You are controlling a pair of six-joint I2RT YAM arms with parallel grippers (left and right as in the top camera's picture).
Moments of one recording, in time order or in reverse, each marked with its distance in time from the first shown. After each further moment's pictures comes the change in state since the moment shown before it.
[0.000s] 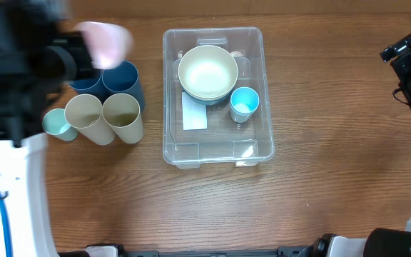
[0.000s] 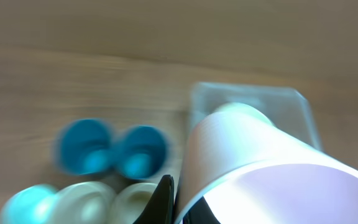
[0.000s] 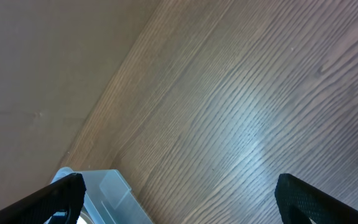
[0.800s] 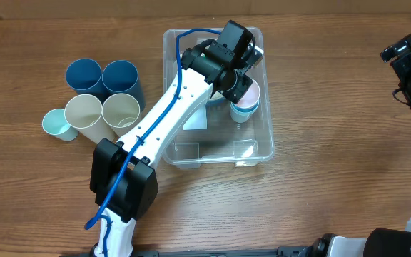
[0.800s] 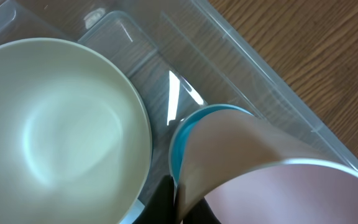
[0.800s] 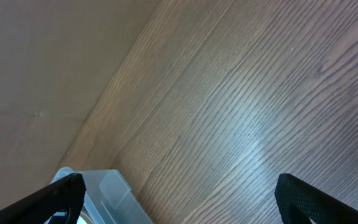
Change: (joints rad) left arm -0.600 0.596 -0.033 0.243 -0.070 0.248; right arm 0.000 0.000 0.000 0.000 0.000 0.001
